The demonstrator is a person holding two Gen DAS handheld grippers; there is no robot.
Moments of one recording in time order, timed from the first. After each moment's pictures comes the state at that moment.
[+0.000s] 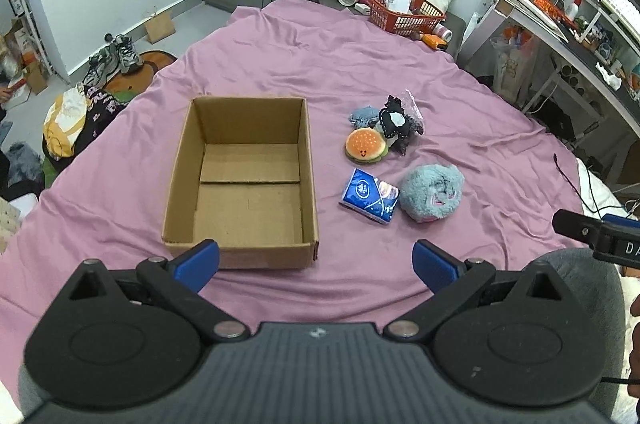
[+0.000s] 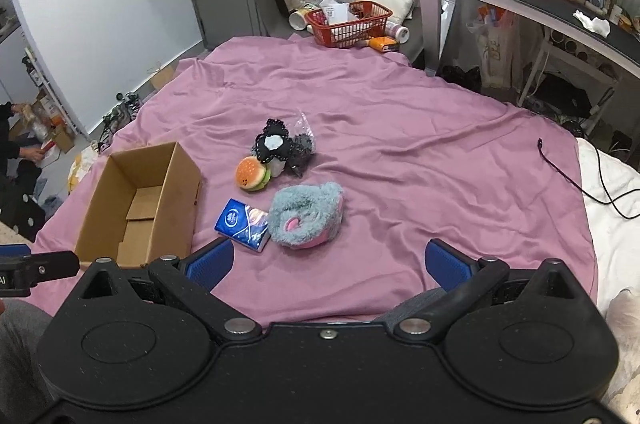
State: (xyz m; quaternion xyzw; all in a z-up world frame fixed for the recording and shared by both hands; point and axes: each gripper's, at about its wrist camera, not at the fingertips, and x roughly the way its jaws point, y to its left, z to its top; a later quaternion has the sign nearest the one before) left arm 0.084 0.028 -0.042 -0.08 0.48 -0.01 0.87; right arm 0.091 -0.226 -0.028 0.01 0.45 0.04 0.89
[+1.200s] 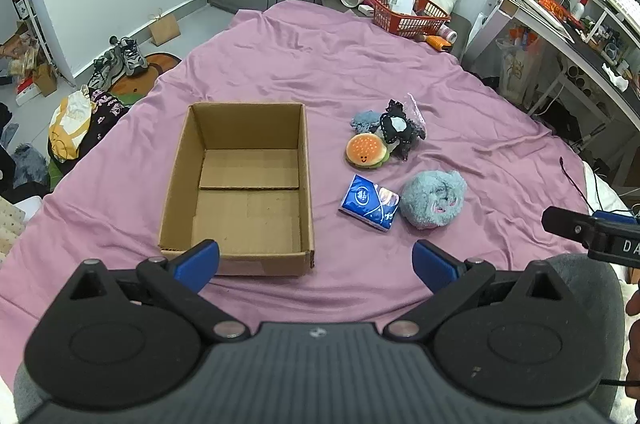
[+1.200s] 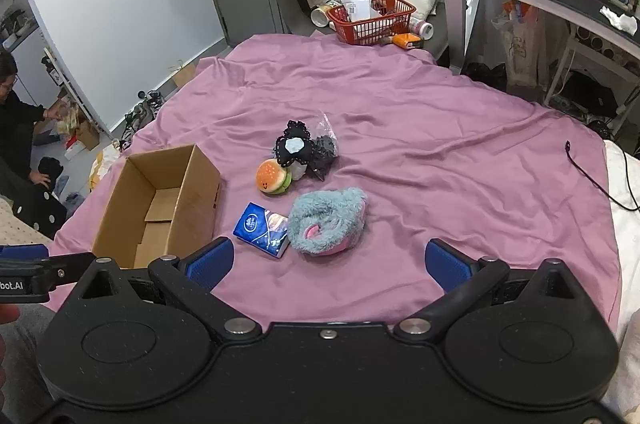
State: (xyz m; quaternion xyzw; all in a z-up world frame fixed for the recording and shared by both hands) left arm 0.092 0.023 -0.037 -0.08 0.49 0.00 0.87; right arm 0.109 -0.228 -0.032 0.02 0.46 0.08 0.88
